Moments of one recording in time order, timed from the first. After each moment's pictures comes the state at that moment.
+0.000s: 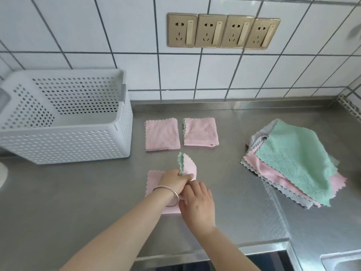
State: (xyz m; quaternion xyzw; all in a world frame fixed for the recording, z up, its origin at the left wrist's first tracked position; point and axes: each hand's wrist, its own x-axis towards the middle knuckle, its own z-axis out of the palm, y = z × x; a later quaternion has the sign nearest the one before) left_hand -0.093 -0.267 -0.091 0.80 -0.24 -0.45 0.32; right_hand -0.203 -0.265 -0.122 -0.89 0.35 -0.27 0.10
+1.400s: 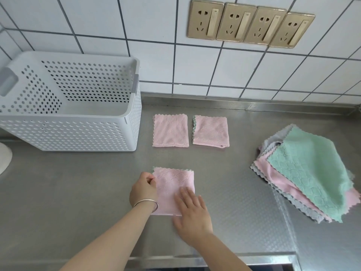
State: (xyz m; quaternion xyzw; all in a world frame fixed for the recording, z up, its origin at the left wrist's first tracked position) left_hand -0.042 -0.205 -0.167 0.92 -0.09 -0.22 0.31; right_hand -0.202 -0.250 -0.174 -0.95 0.28 0.02 0.12
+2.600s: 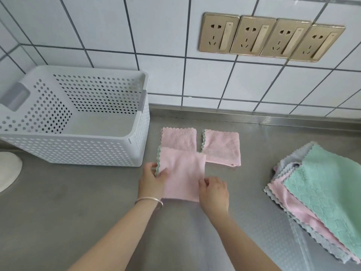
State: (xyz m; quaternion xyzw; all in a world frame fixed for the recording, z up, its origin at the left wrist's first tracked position) left_hand -0.010 -0.254 -0.113 0.84 -0.08 -0.24 0.48; right_hand -0.137 -0.347 -0.123 -0.80 0.53 -0.03 0.27
